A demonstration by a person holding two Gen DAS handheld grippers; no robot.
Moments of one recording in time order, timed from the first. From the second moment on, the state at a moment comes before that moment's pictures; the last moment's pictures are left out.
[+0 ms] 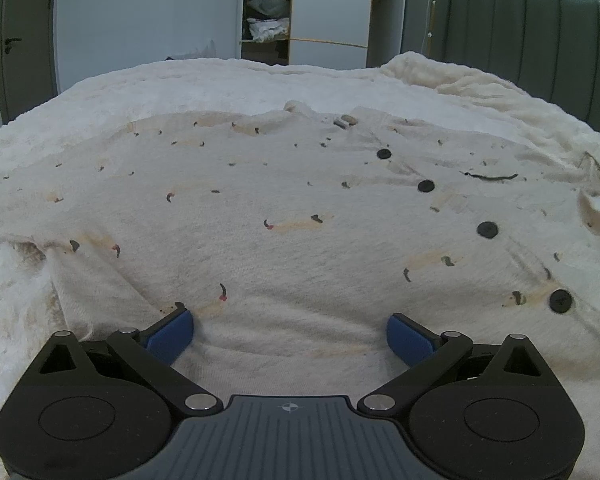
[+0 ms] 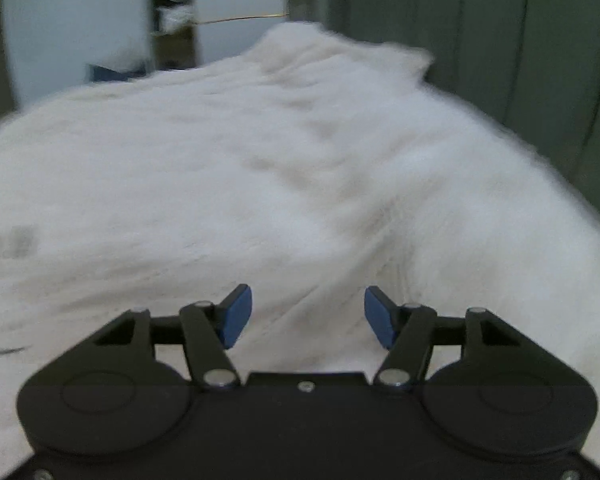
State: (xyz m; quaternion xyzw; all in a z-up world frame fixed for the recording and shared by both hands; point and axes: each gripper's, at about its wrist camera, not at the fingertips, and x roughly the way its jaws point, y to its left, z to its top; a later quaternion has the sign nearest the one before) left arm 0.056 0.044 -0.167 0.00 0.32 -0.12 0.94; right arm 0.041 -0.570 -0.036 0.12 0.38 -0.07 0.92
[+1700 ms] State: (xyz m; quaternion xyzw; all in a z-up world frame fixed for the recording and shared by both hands) left arm -0.057 0.181 -0.121 -0.15 0.55 -0.11 0.82; right arm -0.178 -0.430 -0.162 0.43 0.39 0.02 0.81
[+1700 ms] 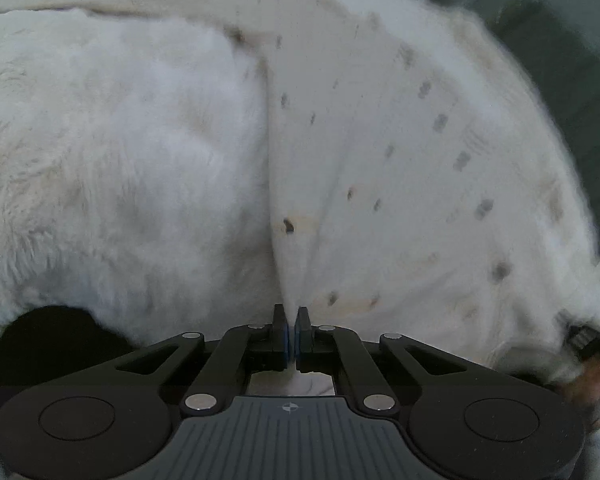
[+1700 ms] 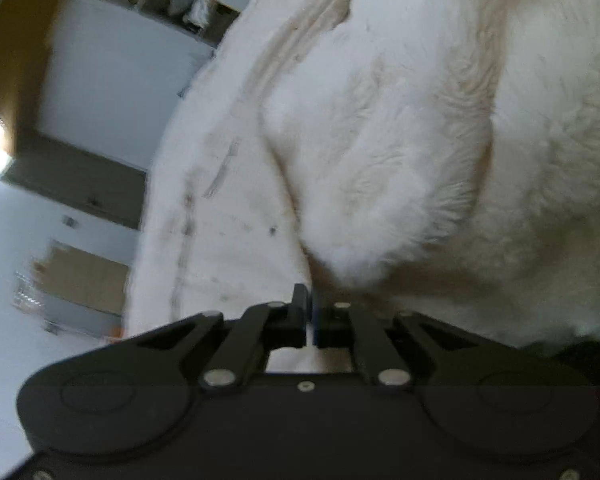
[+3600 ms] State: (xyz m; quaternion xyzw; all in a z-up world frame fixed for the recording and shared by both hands) left arm 0.037 0.134 -0.104 -0.14 0.39 -0.06 0.91; right arm -0.094 -0.397 -0.087 0.25 0.37 -0.08 0.89
